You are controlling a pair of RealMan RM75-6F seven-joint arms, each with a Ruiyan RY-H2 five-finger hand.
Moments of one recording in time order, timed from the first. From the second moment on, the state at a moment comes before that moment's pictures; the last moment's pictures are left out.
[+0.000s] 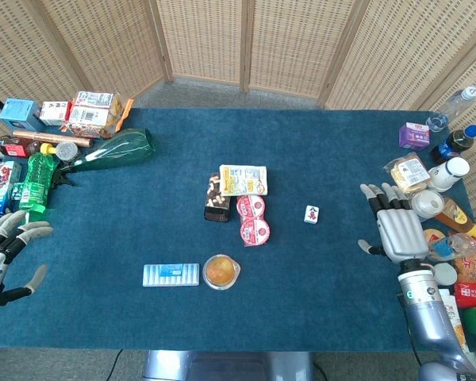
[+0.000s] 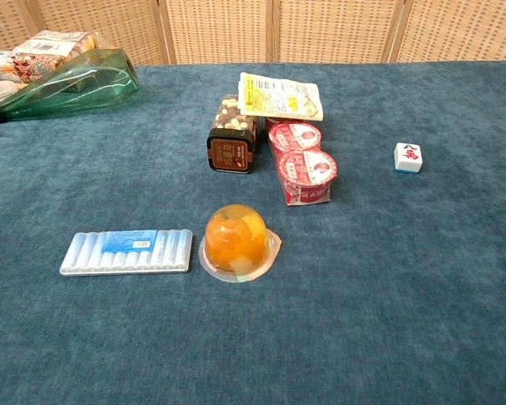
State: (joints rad) left arm -0.12 -0.79 0.01 -1.95 1.67 1.48 -0.23; right arm 0.49 -1.09 0.13 -1.90 -1.06 1.28 -0.40
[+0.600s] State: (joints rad) left arm -0.13 -0.78 0.00 -1.95 1.68 1.49 -0.23; right arm 0.51 -1.12 0.16 -1.88 -1.09 1.17 -0.33
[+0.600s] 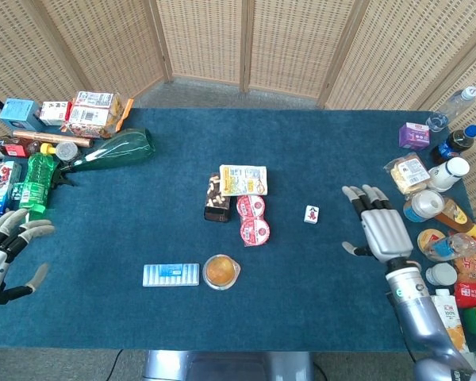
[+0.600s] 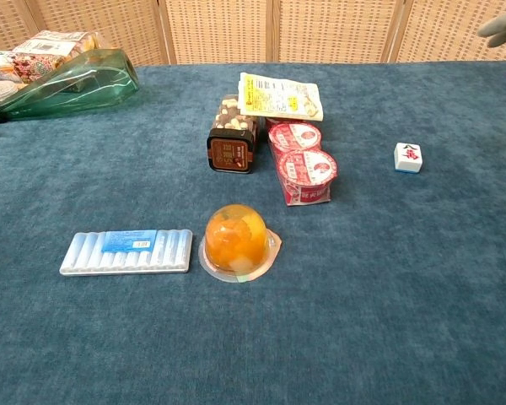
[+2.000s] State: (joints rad) left arm -0.15 -0.78 -0.01 -1.95 1.68 1.48 -0.22; right arm 0.82 -1.40 0.18 -1.45 -0.68 0.88 -0.43
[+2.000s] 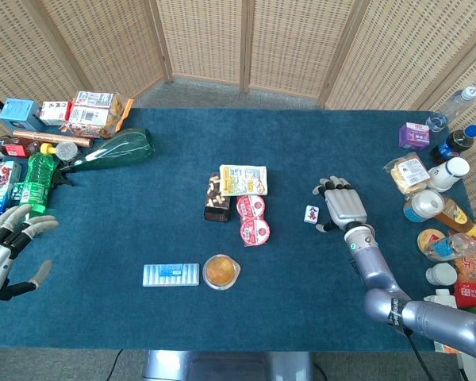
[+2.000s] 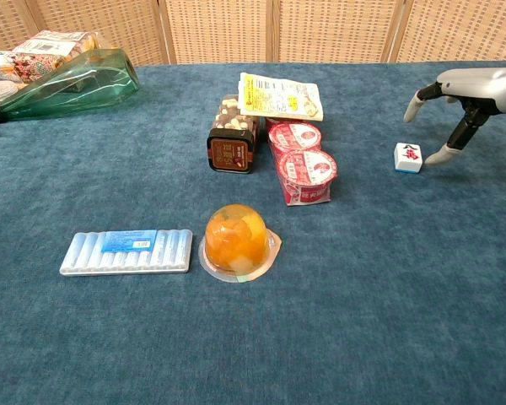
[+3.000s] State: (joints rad) left arm -0.14 -0.81 0.00 -1.91 1.68 1.50 -0.27; right arm 0.84 -1.47 0.19 -1.41 -0.54 0.91 -0.51
